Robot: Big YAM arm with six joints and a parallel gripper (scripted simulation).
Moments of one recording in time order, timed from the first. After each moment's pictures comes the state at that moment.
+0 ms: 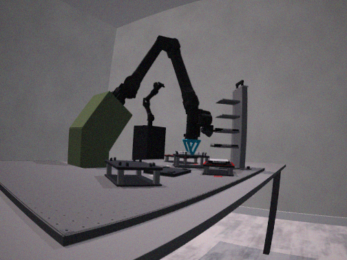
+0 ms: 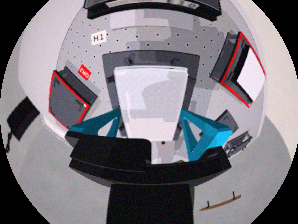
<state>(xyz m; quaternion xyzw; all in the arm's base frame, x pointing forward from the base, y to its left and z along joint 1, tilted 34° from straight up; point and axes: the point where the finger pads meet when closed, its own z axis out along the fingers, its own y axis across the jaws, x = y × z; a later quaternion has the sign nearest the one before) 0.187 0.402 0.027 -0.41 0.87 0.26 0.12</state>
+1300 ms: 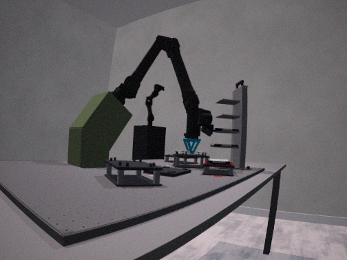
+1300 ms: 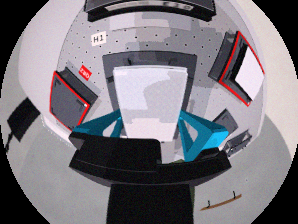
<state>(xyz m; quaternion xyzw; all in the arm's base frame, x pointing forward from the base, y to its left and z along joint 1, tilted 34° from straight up) 0.188 0.400 0.030 -0.41 0.87 0.26 0.12</state>
